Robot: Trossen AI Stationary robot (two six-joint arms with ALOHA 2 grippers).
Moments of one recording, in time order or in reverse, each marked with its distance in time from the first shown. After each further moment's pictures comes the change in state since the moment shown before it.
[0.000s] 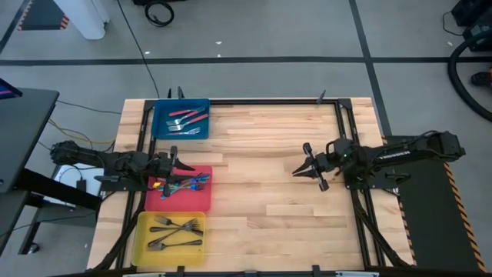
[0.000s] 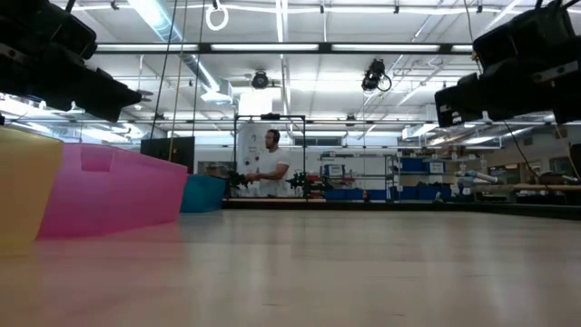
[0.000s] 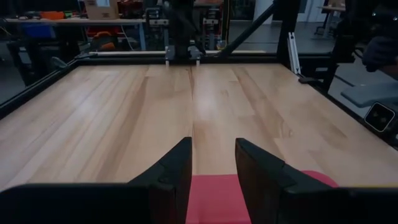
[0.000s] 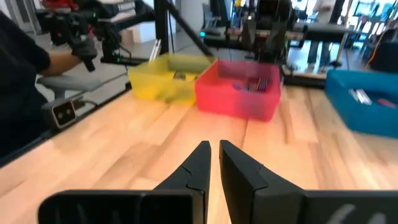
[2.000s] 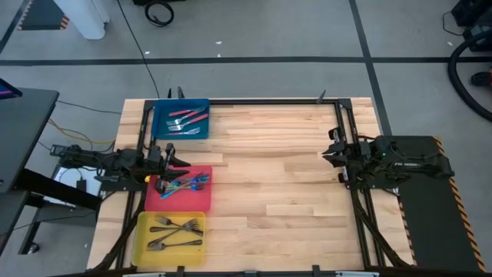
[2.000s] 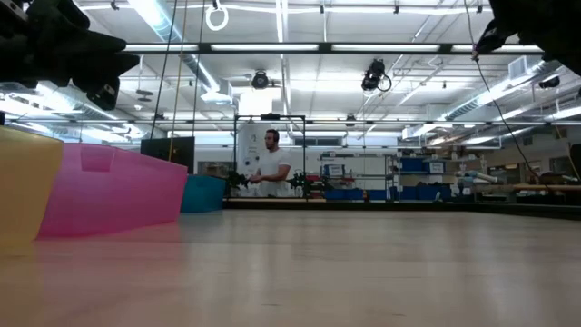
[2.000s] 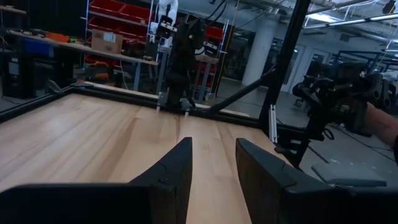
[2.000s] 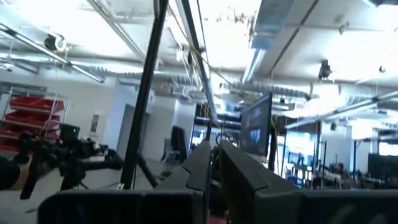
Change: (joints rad) left arm 0.002 -0.172 -0.004 0.067 -0.006 -0.184; right arm 0.000 -0.710 -0.037 -0.021 0.126 0.063
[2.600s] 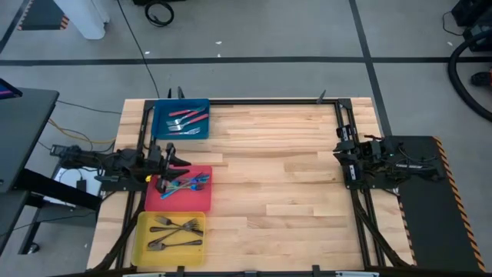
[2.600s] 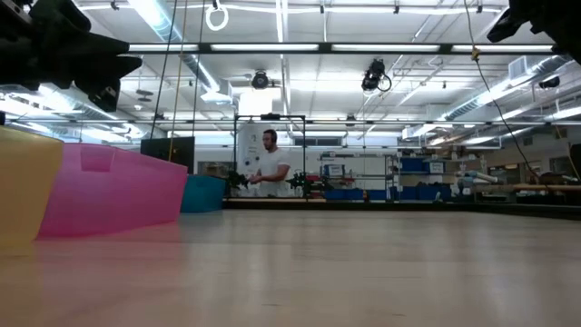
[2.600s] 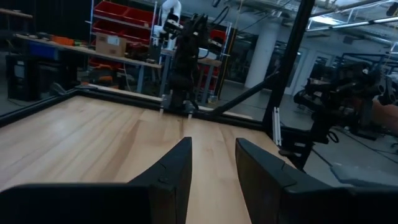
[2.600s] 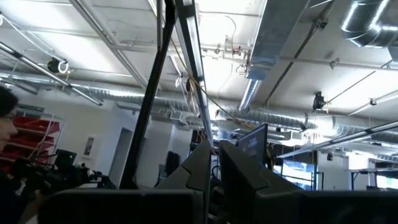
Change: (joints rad) left arm 0.014 0.000 -0.016 0.022 0.000 -0.001; right arm 0.000 -0.130 0.000 0.000 -0.001 0.000
